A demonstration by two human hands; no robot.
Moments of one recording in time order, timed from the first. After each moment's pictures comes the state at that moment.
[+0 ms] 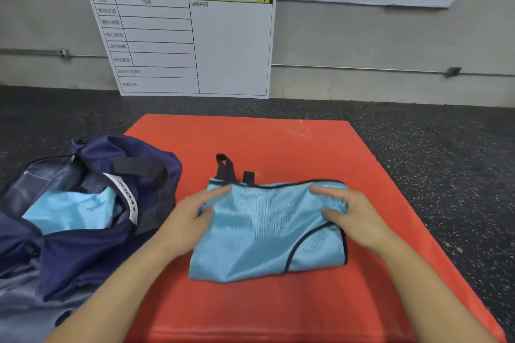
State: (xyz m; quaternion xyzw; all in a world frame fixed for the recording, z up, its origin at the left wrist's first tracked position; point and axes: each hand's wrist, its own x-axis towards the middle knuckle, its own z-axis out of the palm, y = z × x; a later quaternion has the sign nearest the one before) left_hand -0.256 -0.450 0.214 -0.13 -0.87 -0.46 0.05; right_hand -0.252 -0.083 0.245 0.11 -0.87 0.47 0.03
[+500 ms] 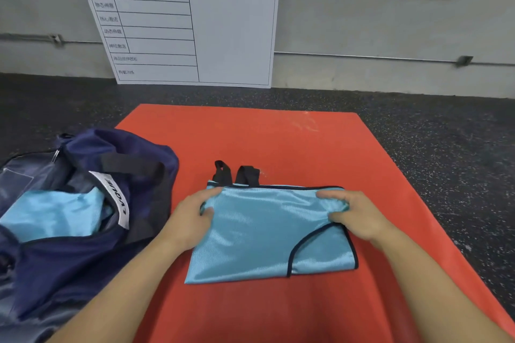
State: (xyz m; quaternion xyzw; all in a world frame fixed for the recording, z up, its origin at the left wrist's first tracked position) left_hand -0.294 -0.446 0.184 -0.03 -0.91 -0.42 0.03; right_hand -0.306 -0.078 0.207 0.02 -0.91 0.42 -0.06
